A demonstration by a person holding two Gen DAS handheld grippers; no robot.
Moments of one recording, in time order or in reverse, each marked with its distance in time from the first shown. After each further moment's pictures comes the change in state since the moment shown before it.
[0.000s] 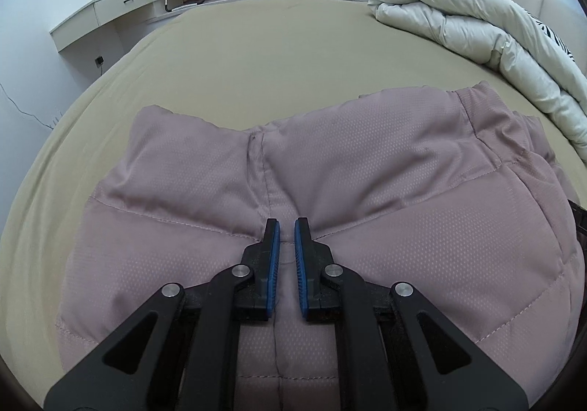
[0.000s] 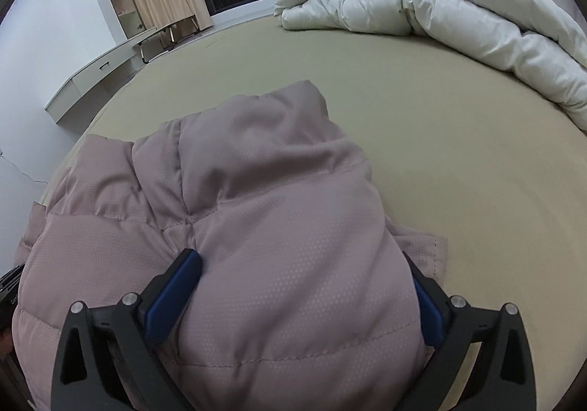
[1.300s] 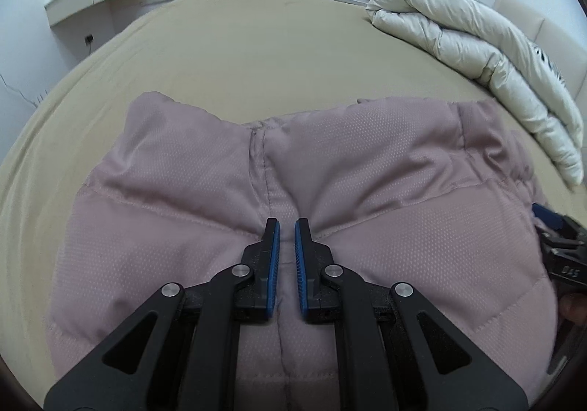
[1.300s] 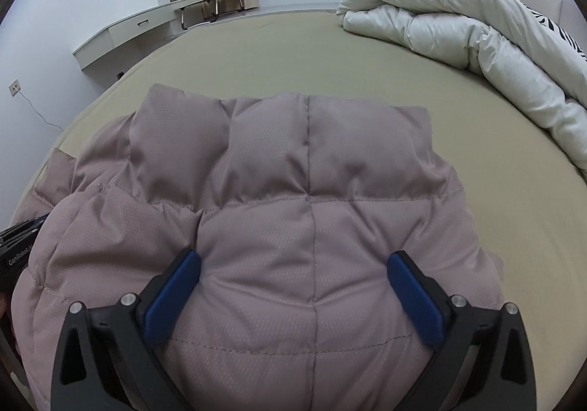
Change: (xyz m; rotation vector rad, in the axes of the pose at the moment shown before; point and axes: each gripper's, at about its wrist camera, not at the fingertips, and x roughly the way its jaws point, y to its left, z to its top) left arm -0.002 0.040 0.000 -0.087 0.040 -0.138; right arm -0.007 0.074 0.000 -0.202 0.040 0.015
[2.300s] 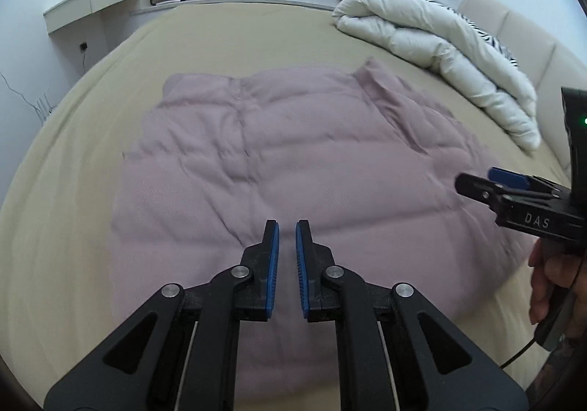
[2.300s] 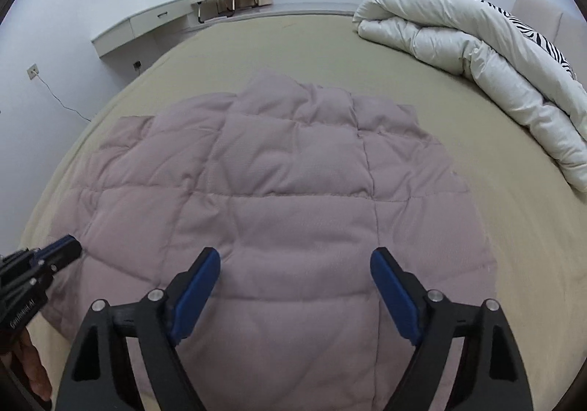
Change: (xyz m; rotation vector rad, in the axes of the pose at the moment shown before) left arm -0.130 -0.022 -0.102 0.057 -0.020 -0.062; right arm -0.103 0.053 -0.054 -0.031 0.007 0.018
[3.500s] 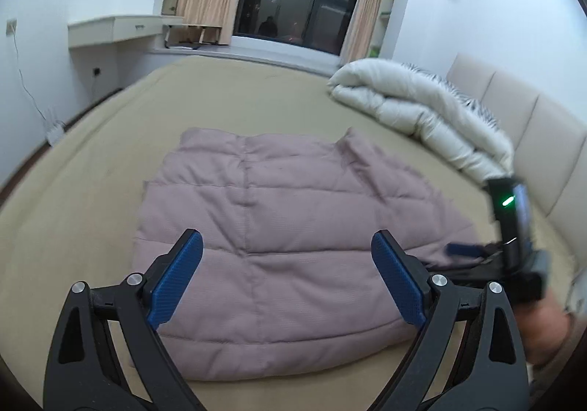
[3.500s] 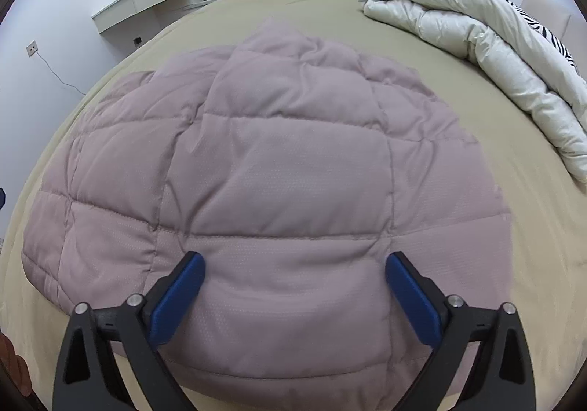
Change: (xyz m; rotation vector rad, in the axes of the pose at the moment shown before) left arm -0.067 -0.003 -0.020 -0.052 -0.272 0.003; right arm 0.017 0.003 -0.032 -0.056 0.067 -0.067
